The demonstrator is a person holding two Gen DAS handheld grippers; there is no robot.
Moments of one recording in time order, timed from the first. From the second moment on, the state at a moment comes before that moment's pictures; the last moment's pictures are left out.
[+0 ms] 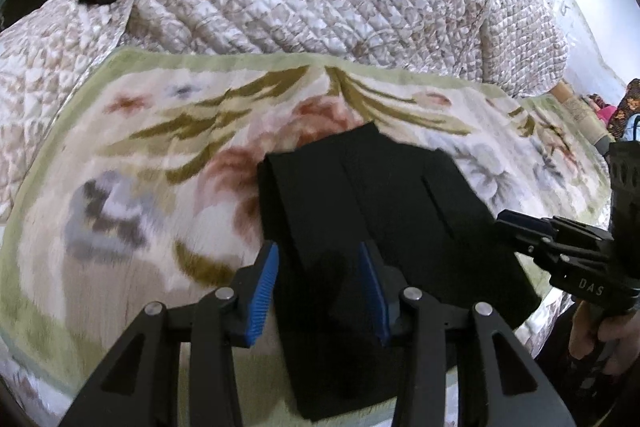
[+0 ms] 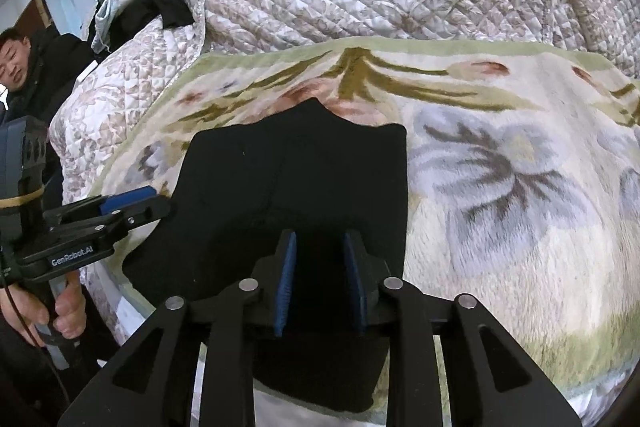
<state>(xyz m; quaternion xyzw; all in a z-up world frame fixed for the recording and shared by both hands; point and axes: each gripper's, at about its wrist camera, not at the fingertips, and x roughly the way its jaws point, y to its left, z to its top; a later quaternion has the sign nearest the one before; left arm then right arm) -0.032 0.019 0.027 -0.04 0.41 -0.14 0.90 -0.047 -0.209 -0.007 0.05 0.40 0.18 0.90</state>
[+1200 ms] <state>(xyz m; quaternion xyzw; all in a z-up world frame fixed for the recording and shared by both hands) -0.002 0.040 0.005 -0.21 0.43 -0.20 0.85 0.003 -0.239 -0.029 0.23 0.44 0.23 0.84</state>
